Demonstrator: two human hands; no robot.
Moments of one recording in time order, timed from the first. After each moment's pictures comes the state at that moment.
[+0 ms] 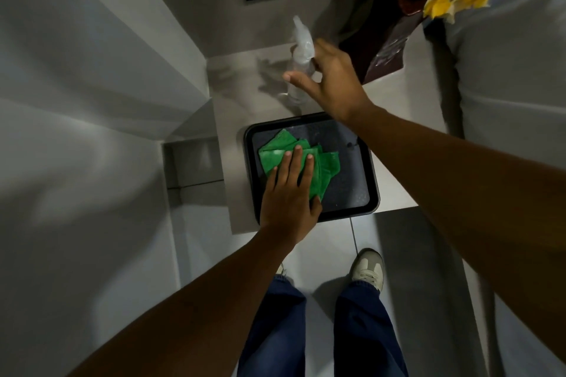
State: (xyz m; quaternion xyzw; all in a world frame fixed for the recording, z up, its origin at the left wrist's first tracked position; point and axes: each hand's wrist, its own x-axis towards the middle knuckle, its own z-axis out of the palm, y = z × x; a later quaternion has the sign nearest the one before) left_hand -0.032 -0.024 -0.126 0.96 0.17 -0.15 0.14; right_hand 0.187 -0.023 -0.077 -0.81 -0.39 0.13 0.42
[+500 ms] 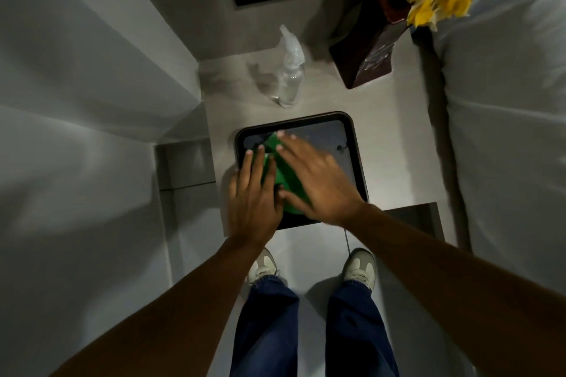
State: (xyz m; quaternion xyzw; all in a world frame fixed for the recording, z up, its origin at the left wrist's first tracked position) left_hand -0.050 0.006 -0.116 0.96 0.23 -0.09 0.11; right_hand 0.075 -0.112 -0.095 -0.80 -0.53 0.17 0.23
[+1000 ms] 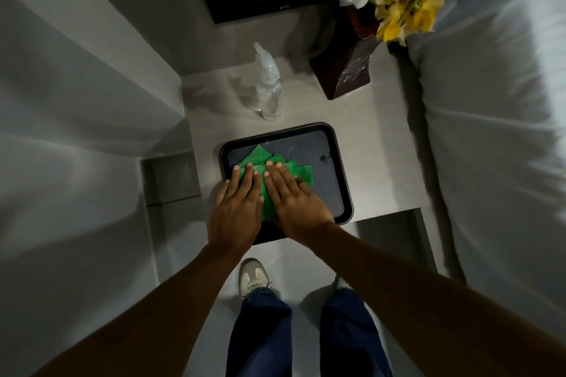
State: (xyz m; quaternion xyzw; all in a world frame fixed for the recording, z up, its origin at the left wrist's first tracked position) left_hand -0.046 0.017 -0.121 0.98 0.17 -0.10 0.08; right_hand 0.046 -0.108 -0.130 -0.83 -0.52 0.21 0.01
